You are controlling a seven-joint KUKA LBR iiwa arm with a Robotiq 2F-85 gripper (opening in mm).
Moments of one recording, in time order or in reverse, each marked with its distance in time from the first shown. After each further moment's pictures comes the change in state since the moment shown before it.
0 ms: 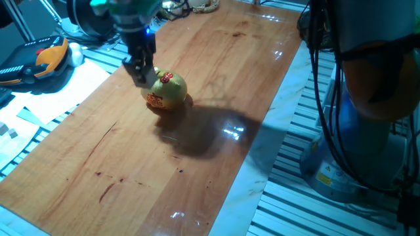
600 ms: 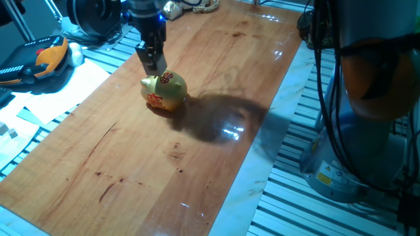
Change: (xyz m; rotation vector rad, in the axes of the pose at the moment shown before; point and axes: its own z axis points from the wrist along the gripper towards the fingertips) arm 0.012 -0.047 -0.006 0.002 -0.005 -0.006
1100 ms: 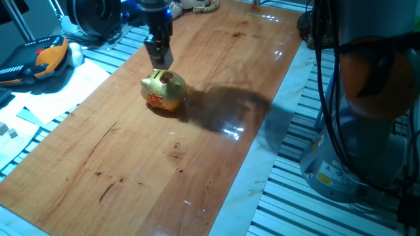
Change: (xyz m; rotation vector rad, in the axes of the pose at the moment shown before) arm 0.011 -0.040 0.006 -0.002 -0.001 -0.018
